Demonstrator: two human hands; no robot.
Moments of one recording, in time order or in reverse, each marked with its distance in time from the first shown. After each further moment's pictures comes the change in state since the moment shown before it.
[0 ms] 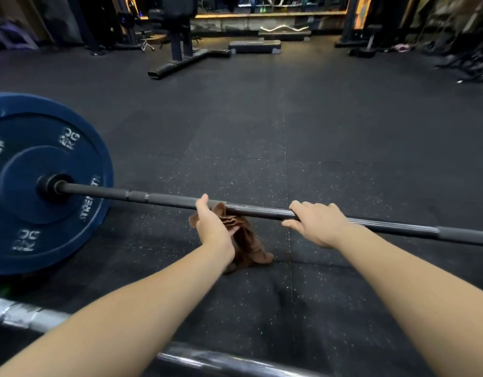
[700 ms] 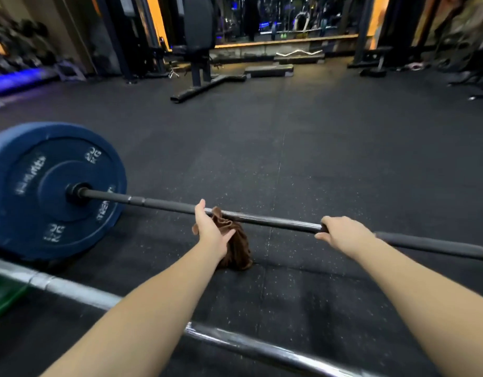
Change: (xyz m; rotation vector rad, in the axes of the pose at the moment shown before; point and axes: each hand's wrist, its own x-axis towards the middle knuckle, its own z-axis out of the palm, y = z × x) left_hand -0.060 -0.041 0.031 -0.087 -0.040 -0.007; right_hand -0.070 0.137 0.007 0.140 -0.017 0.100
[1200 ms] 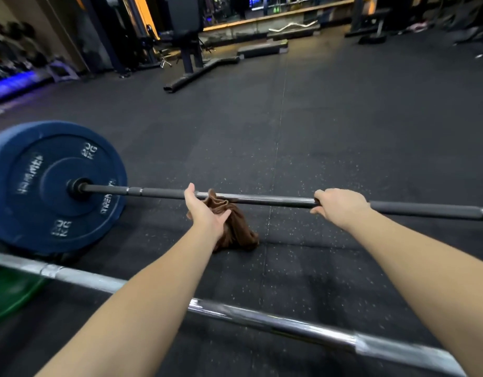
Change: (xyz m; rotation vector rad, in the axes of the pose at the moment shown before) left_hand 0.003 -0.005 -0.005 -0.012 0.045 0.076; right_hand -0.006 0.002 0.010 -0.069 0.128 -0.049
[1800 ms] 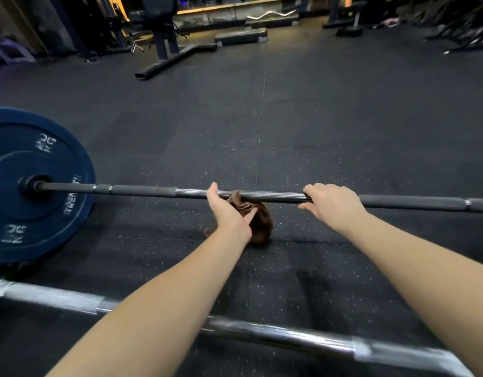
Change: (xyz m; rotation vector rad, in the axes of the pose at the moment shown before) left_hand -0.022 -0.068 0.037 -0.032 -0.120 -0.153; right_hand -0.005 0.006 0.021 -0.092 0.182 -0.044
